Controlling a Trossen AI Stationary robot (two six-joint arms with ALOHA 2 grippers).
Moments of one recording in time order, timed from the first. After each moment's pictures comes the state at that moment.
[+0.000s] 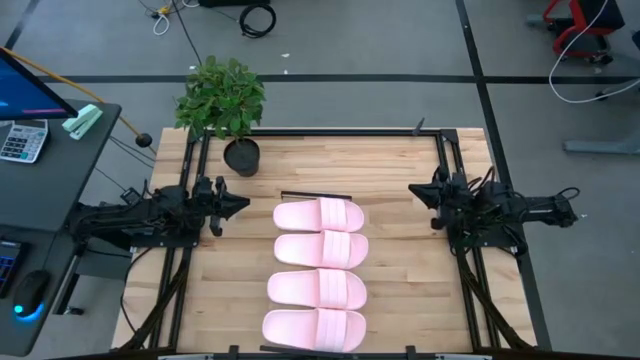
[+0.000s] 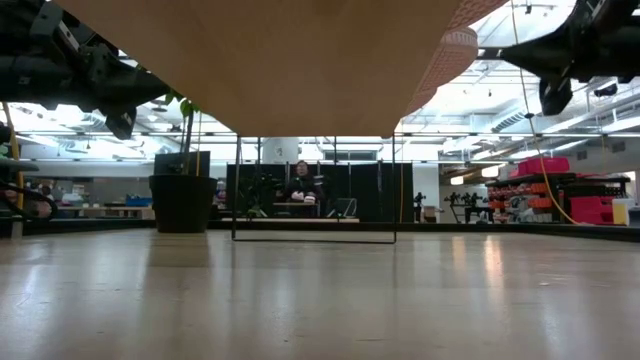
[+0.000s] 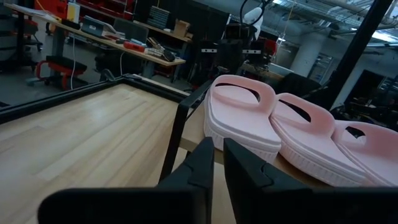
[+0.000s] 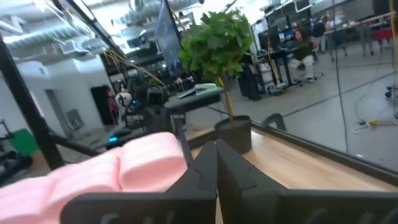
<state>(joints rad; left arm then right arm) 0.08 0.02 0.01 0.07 -0.06 -0.35 0.07 0.00 0.13 0.03 0.32 0.28</state>
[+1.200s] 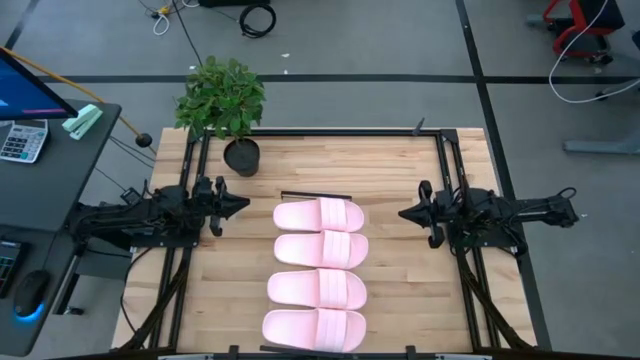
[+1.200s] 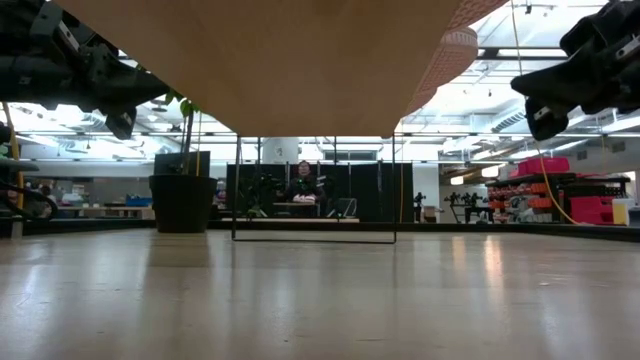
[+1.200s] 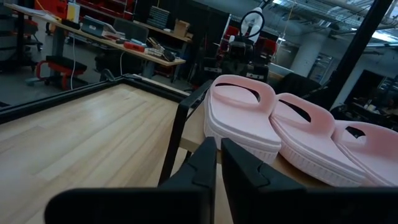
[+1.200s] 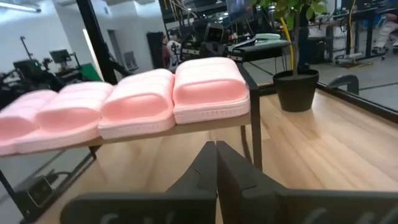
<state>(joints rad) 0.08 0.02 0.01 0.07 -0.06 -0.35 0.06 0.03 0.01 0.03 0.02 0.22</state>
